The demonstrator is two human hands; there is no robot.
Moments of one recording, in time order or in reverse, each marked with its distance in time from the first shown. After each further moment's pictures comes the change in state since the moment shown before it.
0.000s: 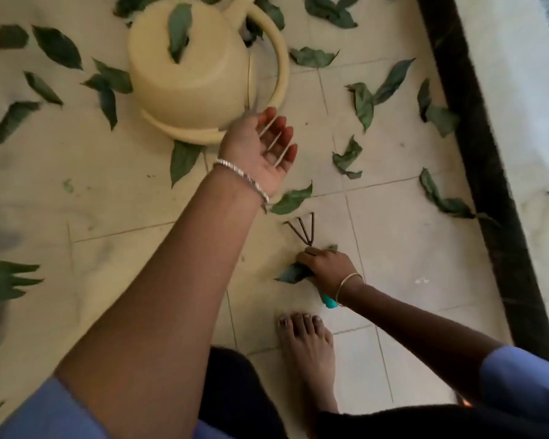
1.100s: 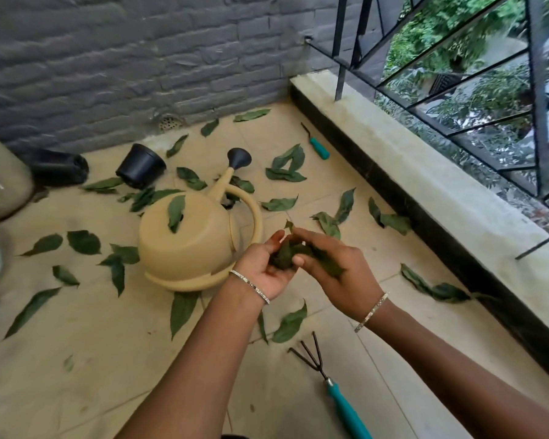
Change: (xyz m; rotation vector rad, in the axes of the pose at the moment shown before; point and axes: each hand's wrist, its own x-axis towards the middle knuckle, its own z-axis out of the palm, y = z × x) left_hand 0.031 -0.013 0.035 0.197 -0.223 -0.060; right_hand 0.025 0.000 -0.179 0.496 0.918 -0.122
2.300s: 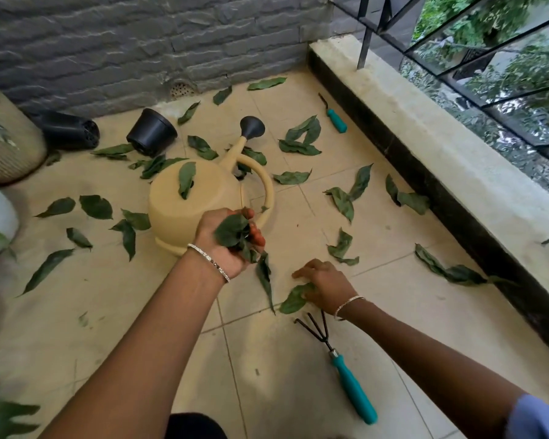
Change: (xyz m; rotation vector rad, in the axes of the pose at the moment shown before) left_hand -0.022 0.035 -0.052 -0.004 0.028 0.092; right_hand -0.047 0.111 0.100 -0.424 -0.561 0.250
